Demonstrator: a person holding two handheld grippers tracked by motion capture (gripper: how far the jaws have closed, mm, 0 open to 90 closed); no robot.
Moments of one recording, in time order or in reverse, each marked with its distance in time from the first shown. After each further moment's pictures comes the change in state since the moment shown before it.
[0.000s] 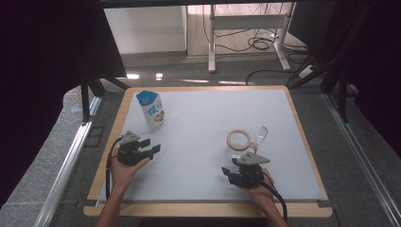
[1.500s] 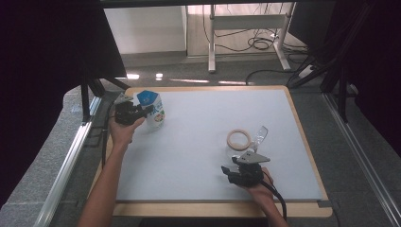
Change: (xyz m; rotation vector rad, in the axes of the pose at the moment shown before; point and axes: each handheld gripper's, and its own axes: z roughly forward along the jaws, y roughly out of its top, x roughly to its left) left arm 0.069 0.088 0.041 -0.140 0.042 -0.043; right arm -0.001 0.002 0.001 -0.007 -0.001 0.001
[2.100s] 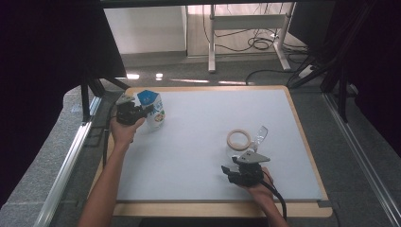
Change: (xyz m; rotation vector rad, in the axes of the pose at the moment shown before) left arm 0.000 -0.003 0.006 0.013 0.006 0.028; right arm 0.000 0.000 0.001 0.001 -0.003 0.001
